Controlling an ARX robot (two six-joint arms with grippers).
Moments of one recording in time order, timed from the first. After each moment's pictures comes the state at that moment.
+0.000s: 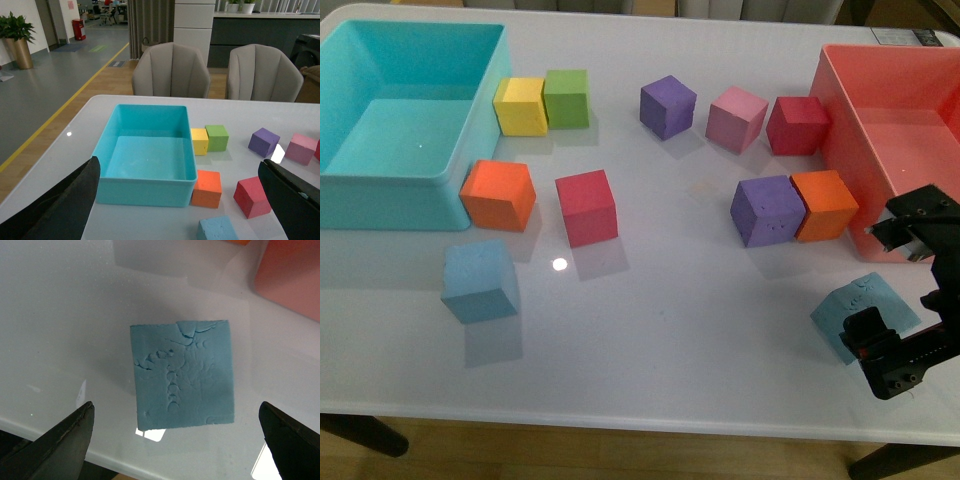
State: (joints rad) left arm 0.00 0.01 0.02 0.00 0.00 -0.01; right arm 0.12 1.95 0.55 0.41 -0.01 -0.31
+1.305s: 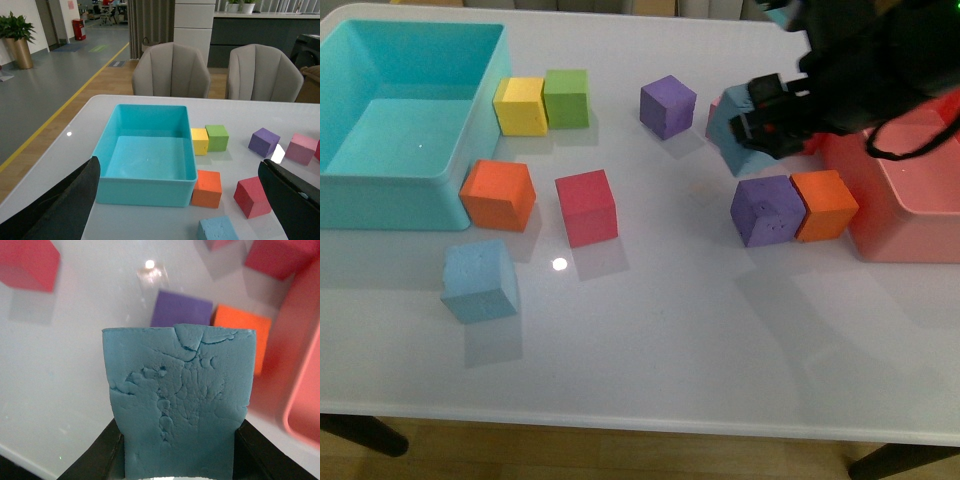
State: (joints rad) left arm 0.00 0.01 0.02 0.00 0.00 -0.01; right arm 0.34 2.06 1.24 0.00 -0.06 -0.15
